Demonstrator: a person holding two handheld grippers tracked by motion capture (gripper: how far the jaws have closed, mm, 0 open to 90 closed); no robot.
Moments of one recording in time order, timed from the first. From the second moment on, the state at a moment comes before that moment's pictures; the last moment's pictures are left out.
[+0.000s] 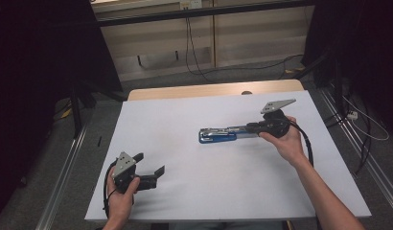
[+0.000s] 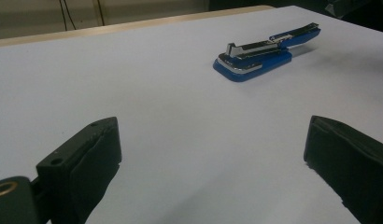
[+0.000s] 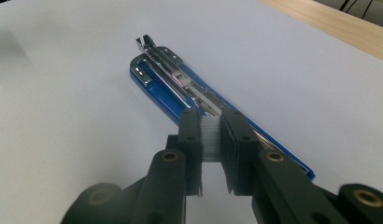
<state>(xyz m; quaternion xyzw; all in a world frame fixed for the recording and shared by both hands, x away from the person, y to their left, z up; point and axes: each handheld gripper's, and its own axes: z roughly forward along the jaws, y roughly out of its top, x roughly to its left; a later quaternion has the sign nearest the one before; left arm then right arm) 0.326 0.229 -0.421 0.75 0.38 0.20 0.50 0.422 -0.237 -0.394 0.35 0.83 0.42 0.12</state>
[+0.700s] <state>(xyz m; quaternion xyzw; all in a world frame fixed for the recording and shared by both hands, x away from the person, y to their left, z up) 0.324 0.230 -0.419 0.75 0.38 0.20 0.50 0.440 -0.212 -0.385 0.35 0.82 0.43 0.13</state>
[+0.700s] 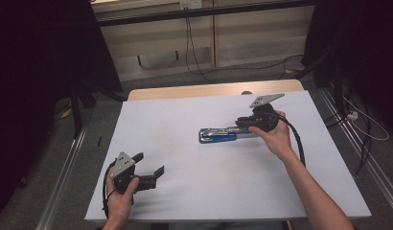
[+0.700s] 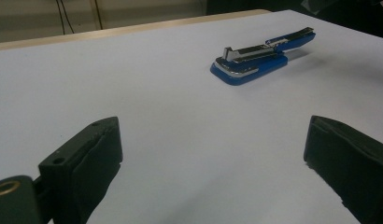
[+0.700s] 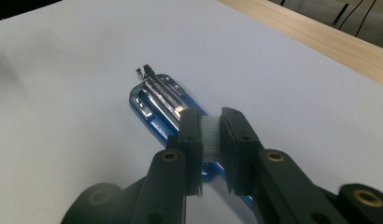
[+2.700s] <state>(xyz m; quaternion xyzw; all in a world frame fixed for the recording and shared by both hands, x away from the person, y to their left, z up) 0.326 0.231 -0.421 0.75 0.38 0.19 0.50 0.503 -0.125 -0.402 0.27 0.87 0.40 0.06</state>
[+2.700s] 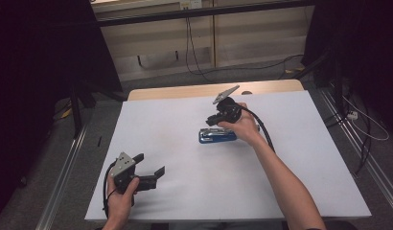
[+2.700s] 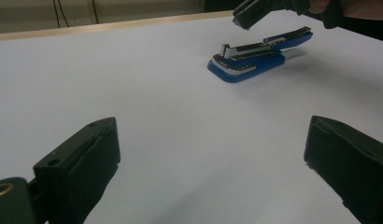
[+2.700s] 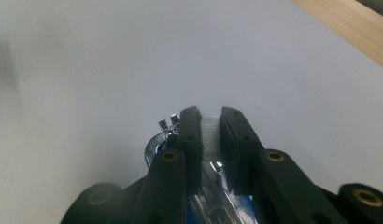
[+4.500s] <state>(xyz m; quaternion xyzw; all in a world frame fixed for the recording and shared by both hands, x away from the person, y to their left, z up) 0.326 0.232 -0.421 0.75 0.38 0.18 0.50 0.510 -0.115 -0.412 0.15 0.91 0.39 0.04</state>
